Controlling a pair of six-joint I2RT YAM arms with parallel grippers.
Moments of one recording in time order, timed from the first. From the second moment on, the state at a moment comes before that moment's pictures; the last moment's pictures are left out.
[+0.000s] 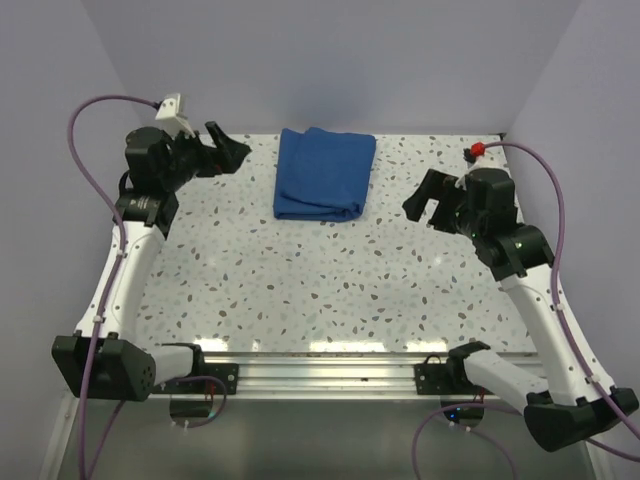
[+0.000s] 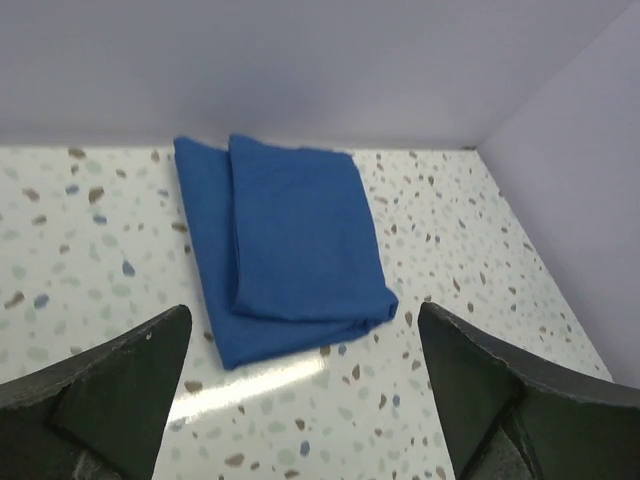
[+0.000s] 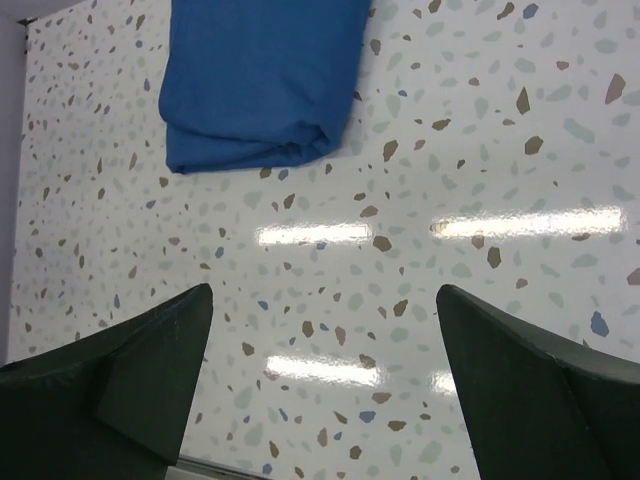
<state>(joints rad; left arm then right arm) -0.04 1.23 1.29 -0.16 0.40 -0.38 0.28 1.01 1.22 -0.74 0.02 0.52</state>
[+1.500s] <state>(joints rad) -0.18 1.35 1.05 -0.47 0.13 -0.46 0.77 2.58 2.58 -0.78 0.32 0.31</state>
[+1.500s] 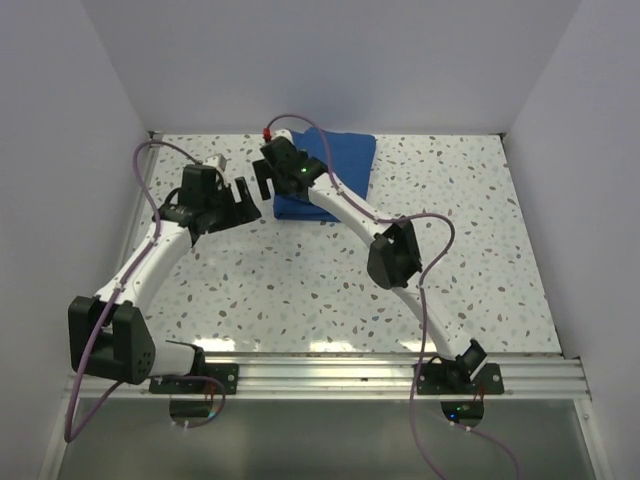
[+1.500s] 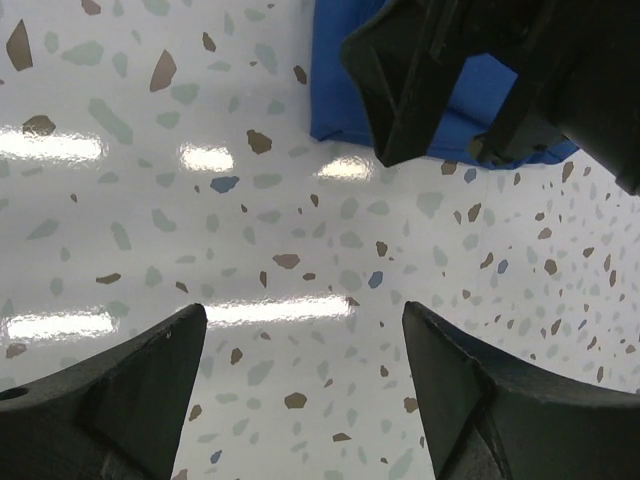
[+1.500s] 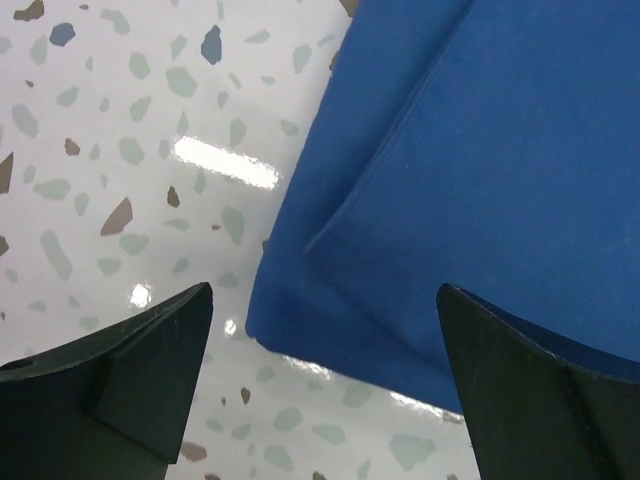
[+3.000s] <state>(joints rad) -0.30 1.87 1.60 -0.37 0.04 -0.31 0.25 2.00 2.01 -0.85 0.58 0.47</state>
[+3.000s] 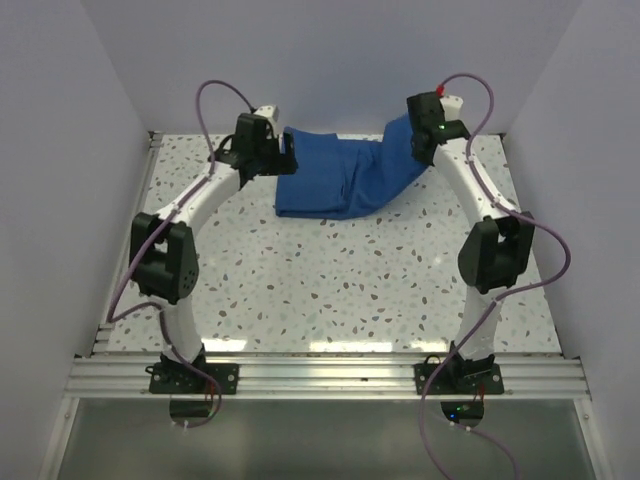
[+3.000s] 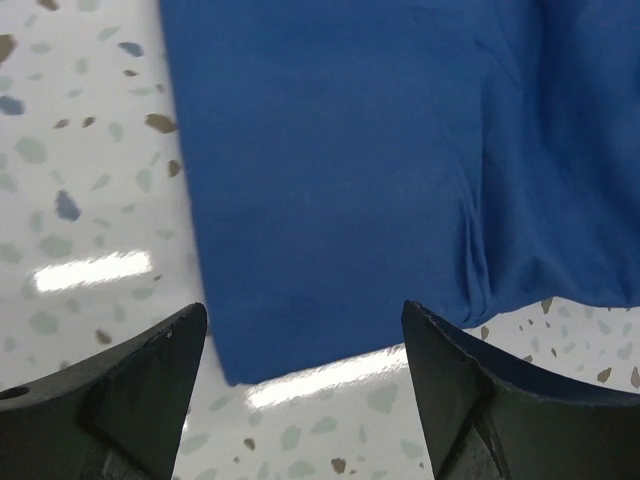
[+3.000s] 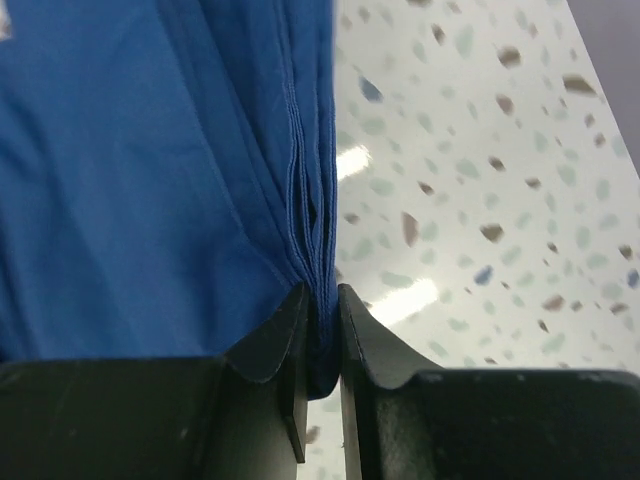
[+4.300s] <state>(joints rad) -0.68 2.39 2.09 -0.64 -0.40 -0.22 0.10 1.80 1.59 -0.90 0.59 0.48</state>
